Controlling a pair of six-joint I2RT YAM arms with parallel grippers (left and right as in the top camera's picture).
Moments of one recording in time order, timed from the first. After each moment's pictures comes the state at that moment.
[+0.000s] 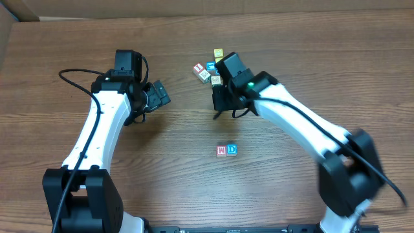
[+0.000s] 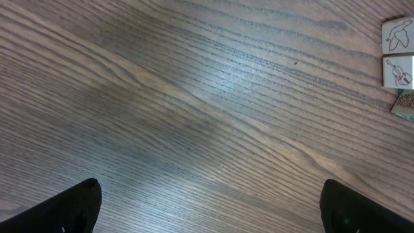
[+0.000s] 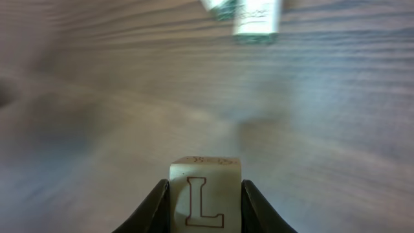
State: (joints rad) left arm -0.03 1.67 1.29 -0.90 0.01 -0.55; right arm 0.62 1.86 1.51 -0.74 -0.12 0.49
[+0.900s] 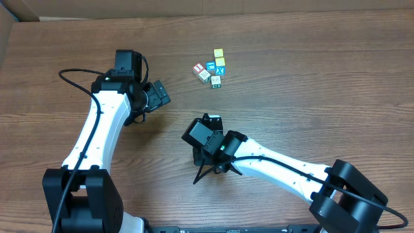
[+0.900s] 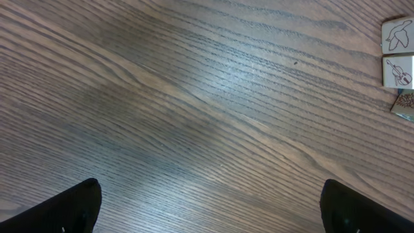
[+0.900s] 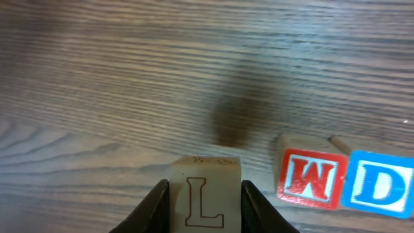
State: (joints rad) left arm -0.03 1.67 1.29 -0.90 0.01 -0.55; right arm 0.98 1.79 1.19 -0.61 0.08 0.89
